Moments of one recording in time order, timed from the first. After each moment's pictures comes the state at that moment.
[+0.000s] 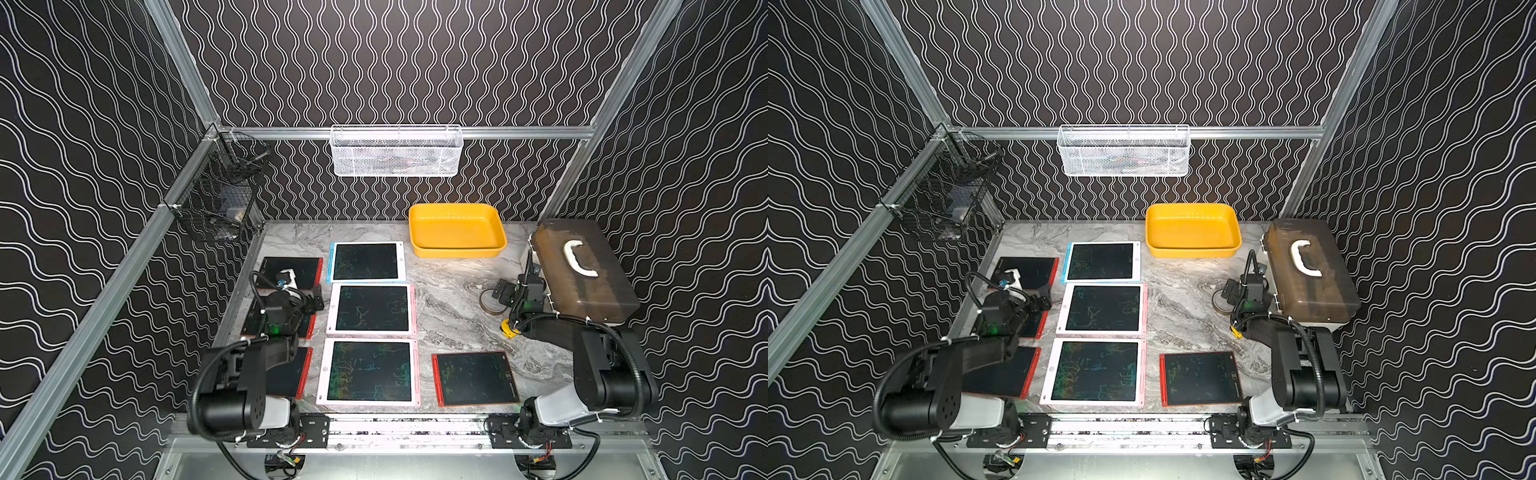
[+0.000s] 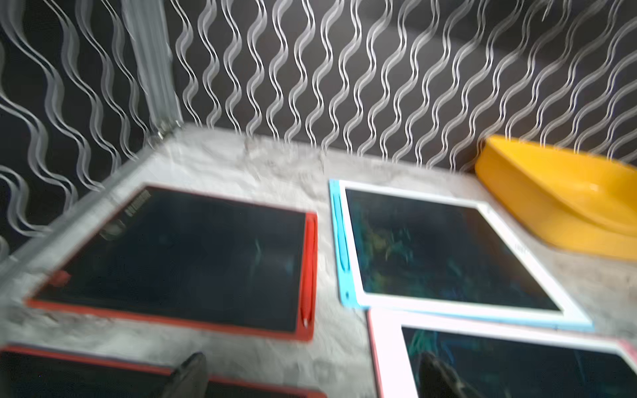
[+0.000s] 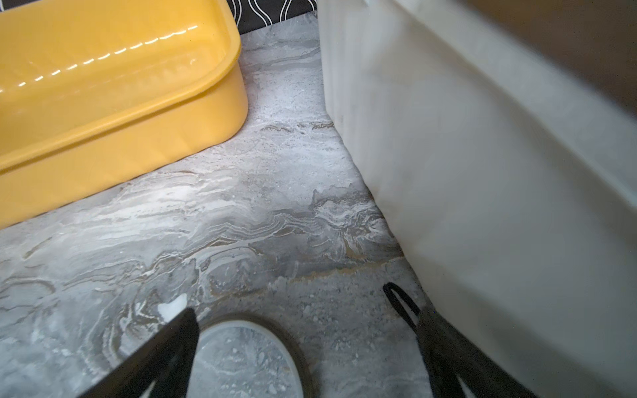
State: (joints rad) left arm 0.14 1.46 0.33 0.73 0.10 -0.15; right arm -0.01 1.56 0.54 0.42 0.27 0.26
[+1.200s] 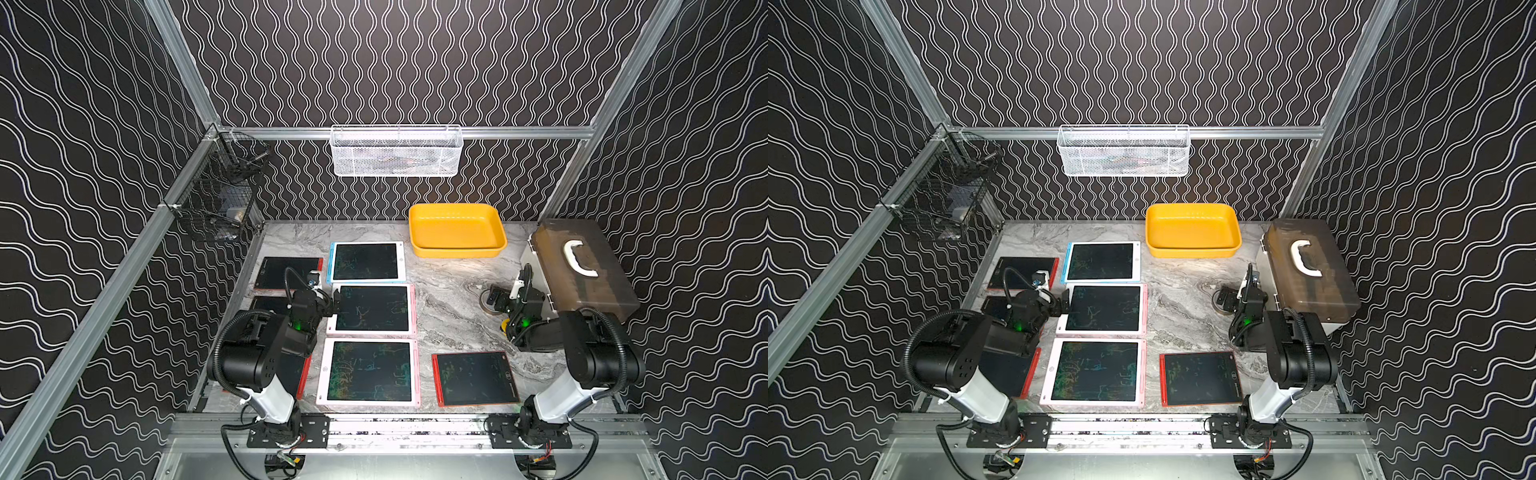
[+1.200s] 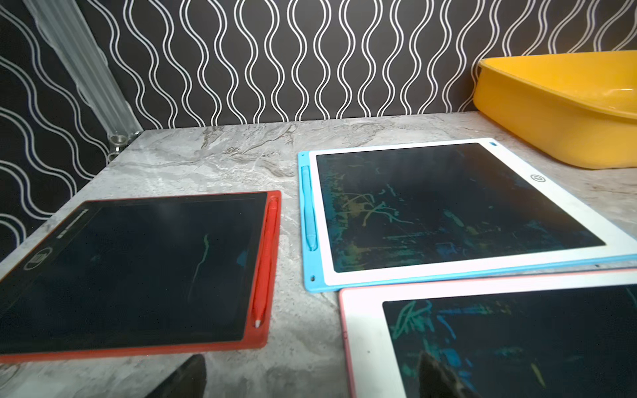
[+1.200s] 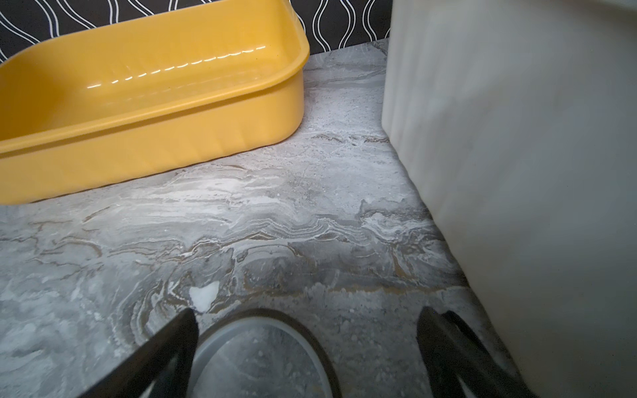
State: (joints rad) left arm -0.06 1.66 0.38 0.87 -0.09 -0.01; right arm -0.03 1.67 0.42 0.82 0.11 0.16
